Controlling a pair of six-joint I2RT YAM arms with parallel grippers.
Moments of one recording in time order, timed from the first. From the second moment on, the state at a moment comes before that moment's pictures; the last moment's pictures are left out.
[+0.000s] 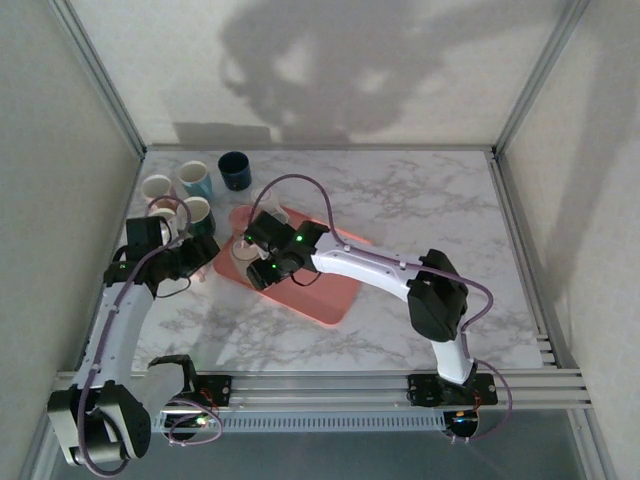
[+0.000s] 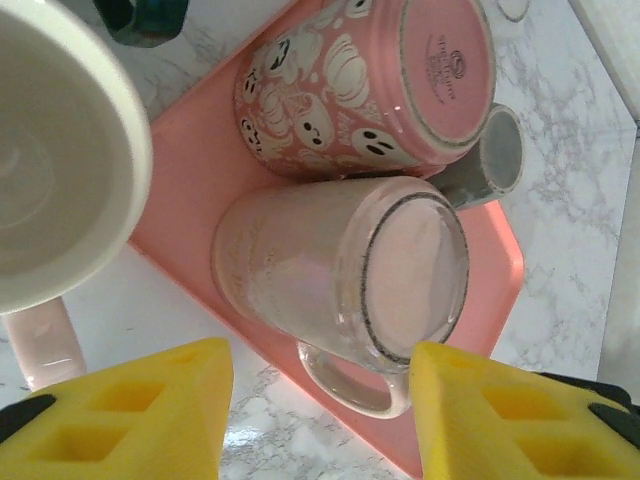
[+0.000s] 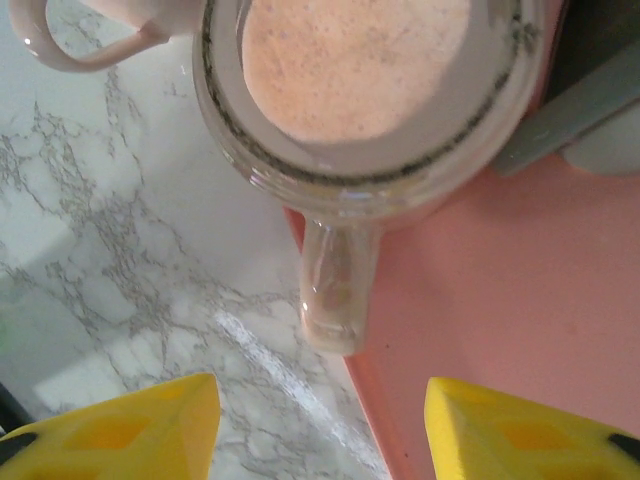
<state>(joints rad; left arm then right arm) 0.17 1.00 0.77 -0.66 0.51 -0.53 1.09 1.99 1.74 -0.81 -0.02 0.37</state>
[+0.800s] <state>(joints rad) 0.23 1.02 0.74 -0.66 0.62 -0.49 1.10 2.23 1.96 -0.93 0.09 0.43</state>
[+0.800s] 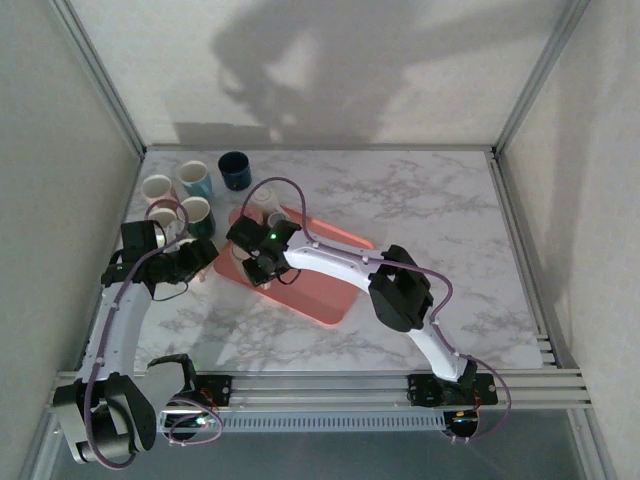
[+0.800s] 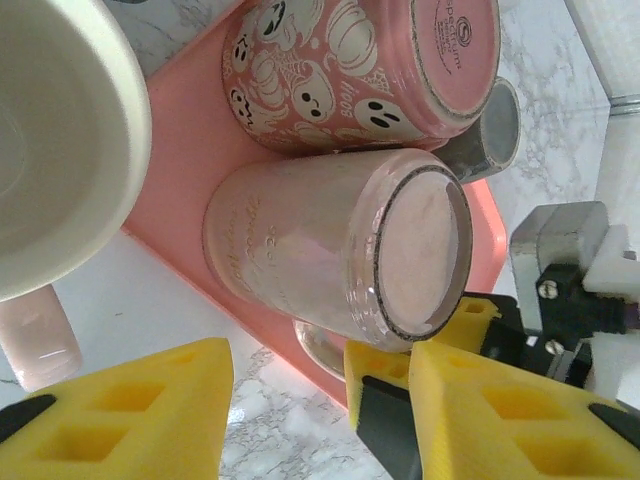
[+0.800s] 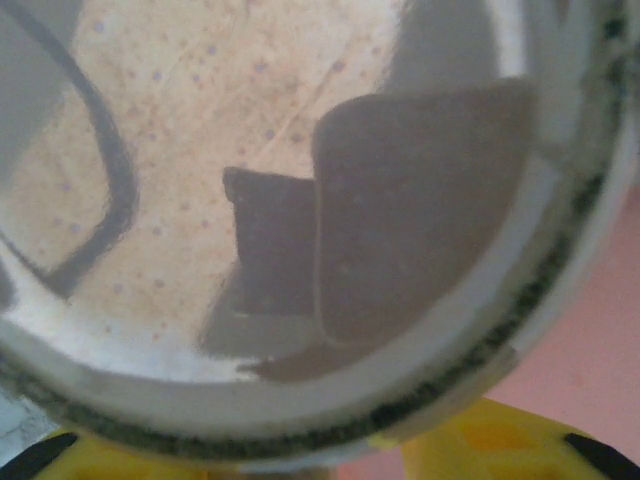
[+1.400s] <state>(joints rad) 0.23 1.04 0.74 -0.64 0.67 -0.53 1.11 2.20 1.89 -0.89 0.13 0.40</state>
